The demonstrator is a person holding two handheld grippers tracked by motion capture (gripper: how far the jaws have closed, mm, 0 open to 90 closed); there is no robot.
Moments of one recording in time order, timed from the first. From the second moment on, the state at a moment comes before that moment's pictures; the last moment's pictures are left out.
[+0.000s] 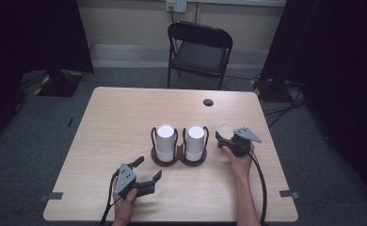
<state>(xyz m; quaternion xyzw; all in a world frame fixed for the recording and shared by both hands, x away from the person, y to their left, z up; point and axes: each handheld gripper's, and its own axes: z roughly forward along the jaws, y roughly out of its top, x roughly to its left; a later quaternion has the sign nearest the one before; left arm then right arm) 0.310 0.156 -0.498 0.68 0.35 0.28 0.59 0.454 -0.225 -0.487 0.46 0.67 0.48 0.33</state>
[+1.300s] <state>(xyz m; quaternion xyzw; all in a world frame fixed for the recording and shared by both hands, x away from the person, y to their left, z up) 0.310 0.156 -0.498 0.67 0.36 0.28 0.59 0.427 -0.227 -0.481 0.51 0.67 0.47 0.27</state>
